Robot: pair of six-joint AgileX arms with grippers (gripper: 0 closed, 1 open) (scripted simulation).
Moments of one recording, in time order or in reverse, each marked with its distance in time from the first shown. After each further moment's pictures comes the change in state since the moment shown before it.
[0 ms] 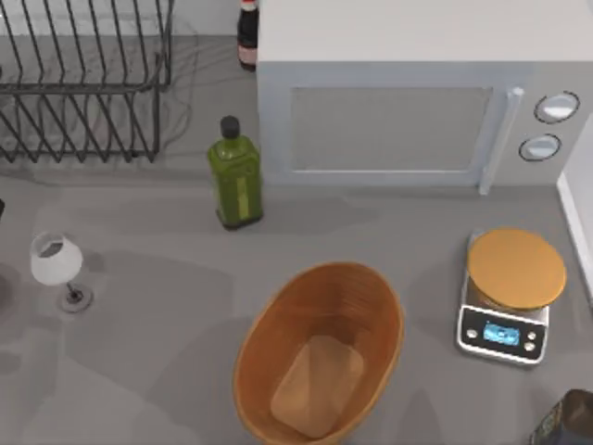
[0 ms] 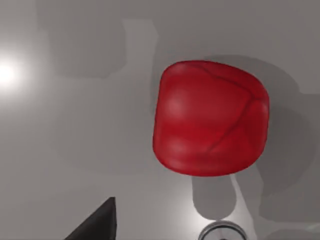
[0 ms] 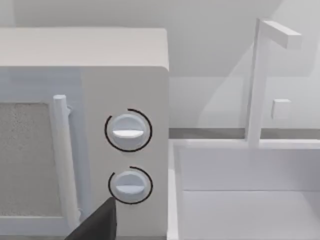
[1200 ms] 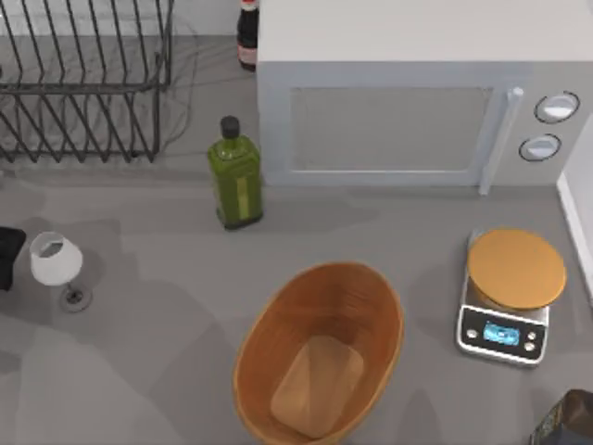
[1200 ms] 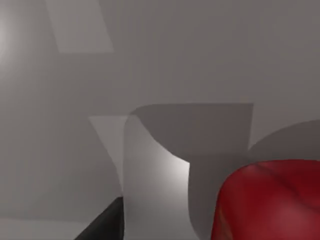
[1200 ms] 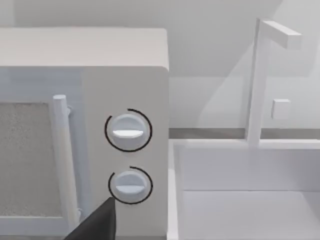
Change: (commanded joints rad) left arm 0.016 0.364 0.068 0.127 0.011 0.050; right arm 0.000 0.000 0.000 0.000 0.000 0.000
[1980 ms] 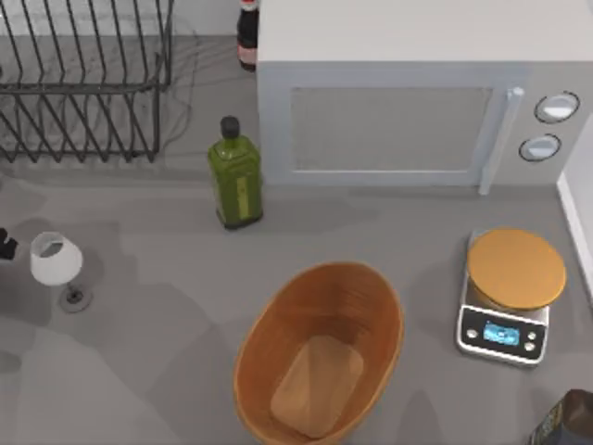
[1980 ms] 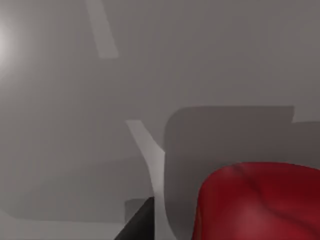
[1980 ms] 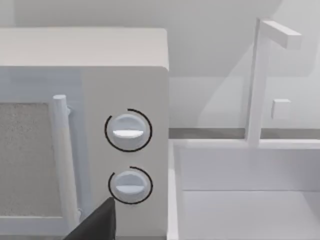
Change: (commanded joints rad) left arm 0.003 -0.010 -0.012 0.017 0.001 0.005; right arm 0.000 0.000 0.000 0.000 0.000 0.000
